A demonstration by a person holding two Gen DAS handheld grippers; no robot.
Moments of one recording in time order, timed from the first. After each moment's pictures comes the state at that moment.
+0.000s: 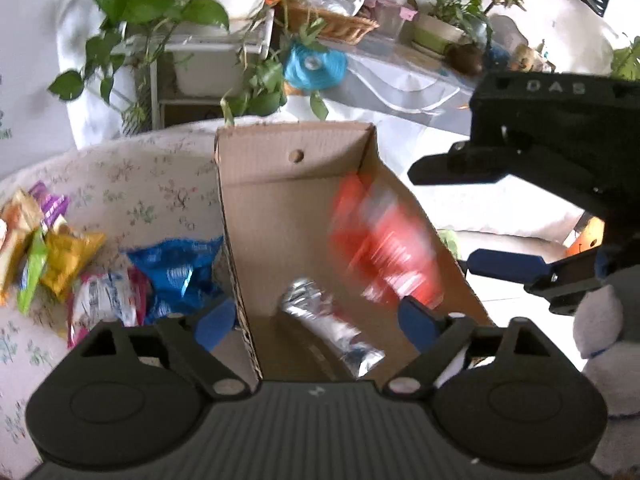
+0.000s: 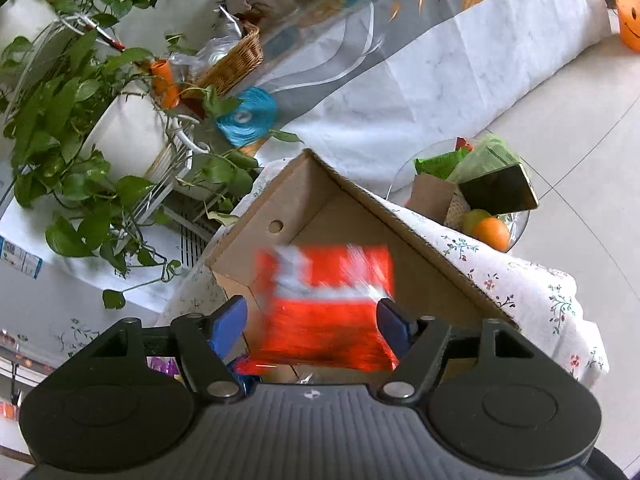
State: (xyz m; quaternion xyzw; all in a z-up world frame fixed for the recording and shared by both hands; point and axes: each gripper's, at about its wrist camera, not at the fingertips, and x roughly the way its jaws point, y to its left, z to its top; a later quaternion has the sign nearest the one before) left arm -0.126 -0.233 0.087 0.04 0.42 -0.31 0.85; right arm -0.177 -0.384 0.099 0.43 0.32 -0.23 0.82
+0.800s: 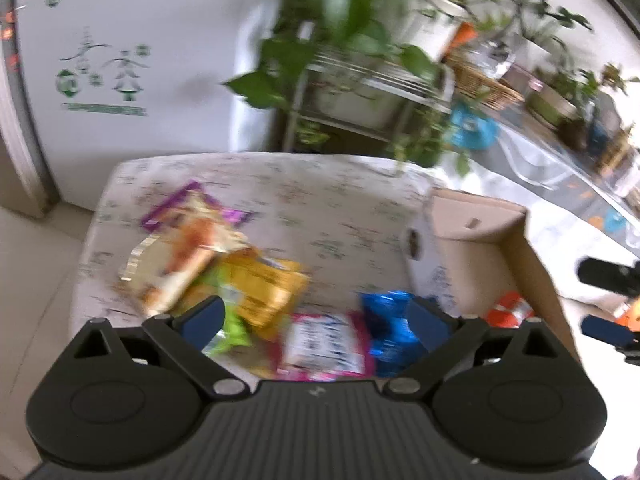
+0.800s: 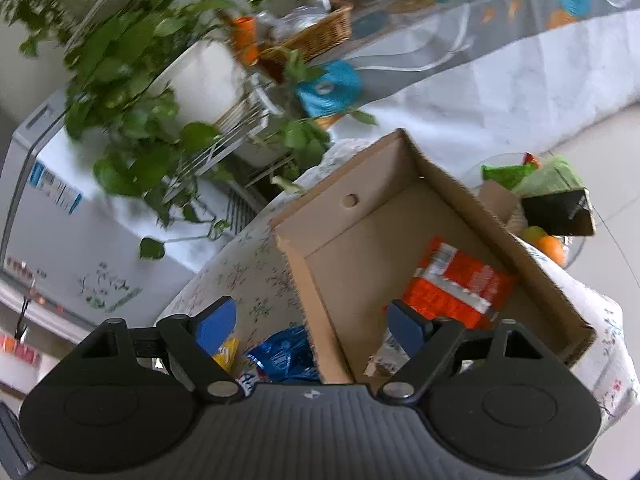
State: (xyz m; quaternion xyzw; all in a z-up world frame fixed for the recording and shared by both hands) left arm -0.036 -0.082 0.097 -0.02 0.43 -0.19 0.88; right arm -0.148 -0.344 0.107 0.36 0.34 -0.14 0.86
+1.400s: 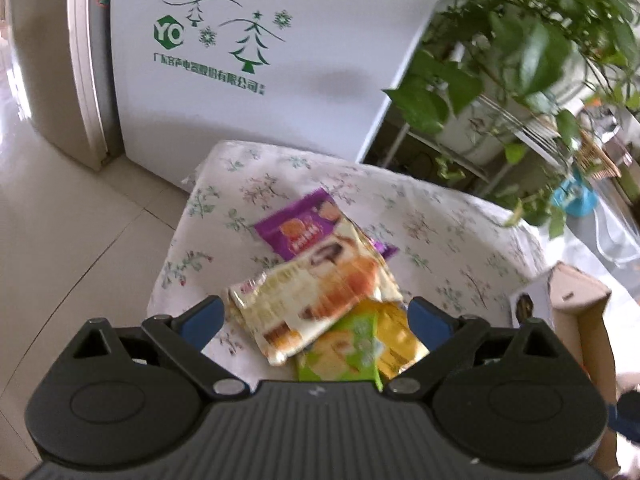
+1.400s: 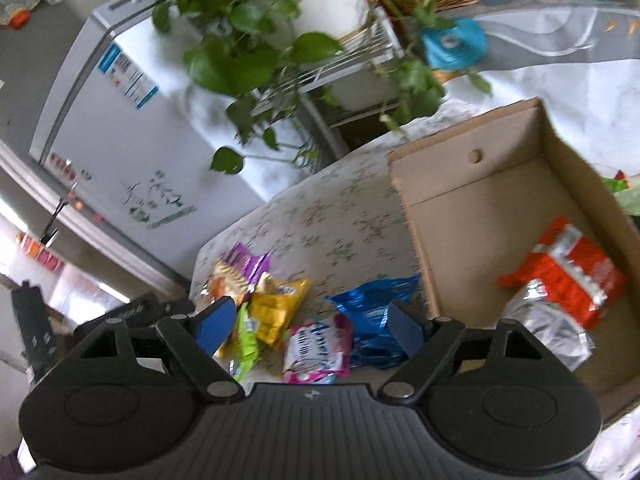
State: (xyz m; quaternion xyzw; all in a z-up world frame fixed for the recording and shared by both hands) left arm 0.036 0.002 0.066 -0.10 0.46 -0.09 0.88; right arm -0.103 -0.273 0.094 0.29 0.38 -0.02 0.88
